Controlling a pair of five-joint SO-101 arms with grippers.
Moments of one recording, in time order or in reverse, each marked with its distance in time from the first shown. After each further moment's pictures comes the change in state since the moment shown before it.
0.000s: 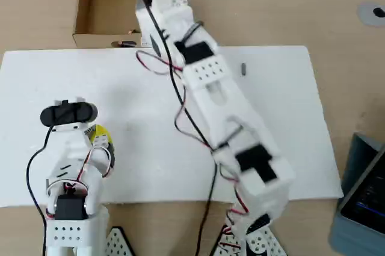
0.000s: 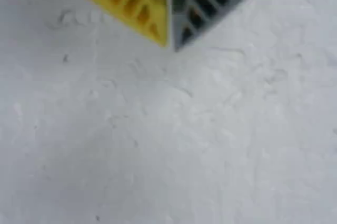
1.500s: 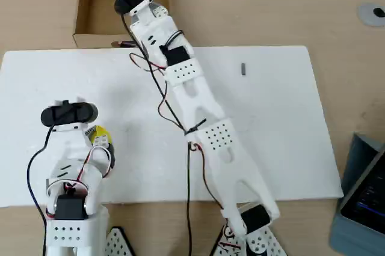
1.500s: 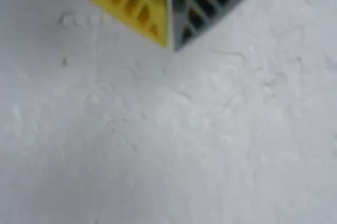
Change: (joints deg) left arm 0.0 0.0 0.0 0.7 0.0; right arm 0.3 60.8 -70.7 10.4 13.4
